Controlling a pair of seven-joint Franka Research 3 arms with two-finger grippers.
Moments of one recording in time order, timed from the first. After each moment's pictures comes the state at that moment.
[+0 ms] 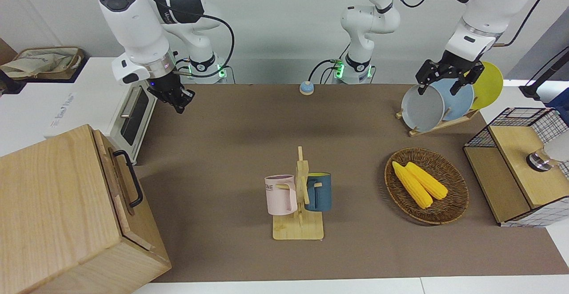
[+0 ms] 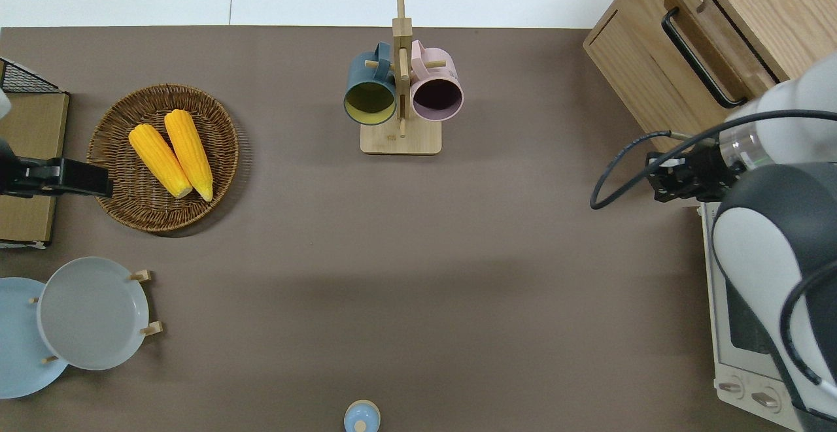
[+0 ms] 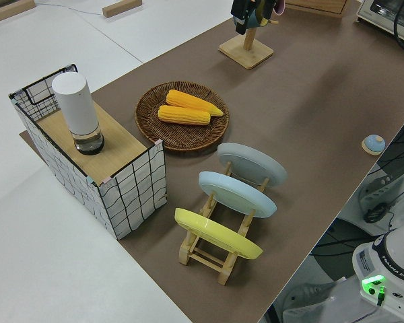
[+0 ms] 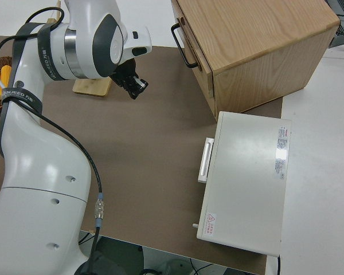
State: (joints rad) left arm -0.15 0.04 0.15 -1.49 -0.02 1.55 0.05; right arm 0.20 0.10 -0.11 -1.54 0.03 1.58 0.38
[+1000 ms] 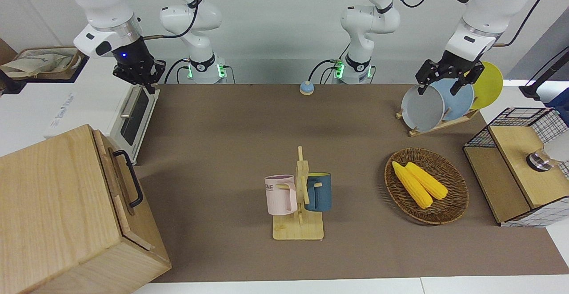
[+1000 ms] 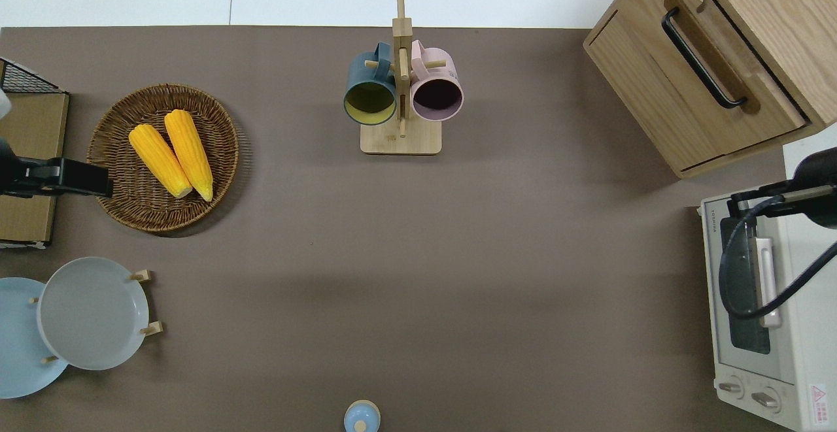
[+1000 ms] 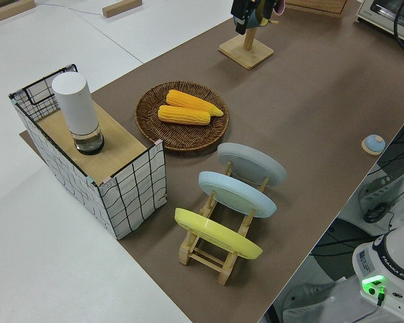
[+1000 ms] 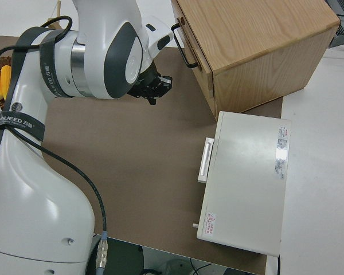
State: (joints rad) left arm -0.15 0.04 0.15 -1.49 -0.02 1.55 0.05; right arm 0.11 -0.04 -0.11 -1.63 0.01 1.58 -0.12
